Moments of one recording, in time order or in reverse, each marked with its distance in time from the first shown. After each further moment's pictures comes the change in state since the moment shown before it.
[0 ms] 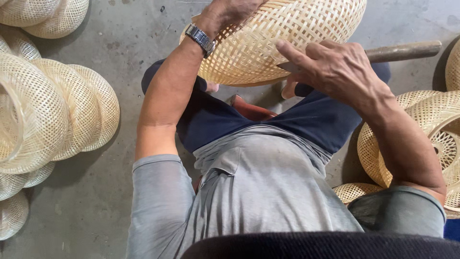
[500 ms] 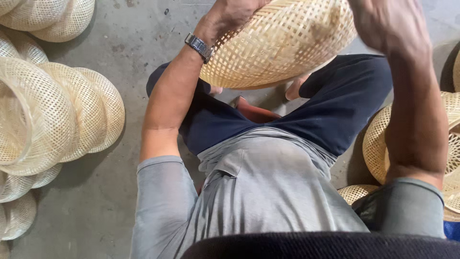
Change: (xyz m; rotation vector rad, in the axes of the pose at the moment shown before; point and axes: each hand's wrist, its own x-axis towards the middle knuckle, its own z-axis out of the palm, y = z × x) left_hand -0.004 -0.021 -0.007 -0.106 0.003 0.096; right_hand 0.003 0.082 0.001 0.307 0.224 0.347
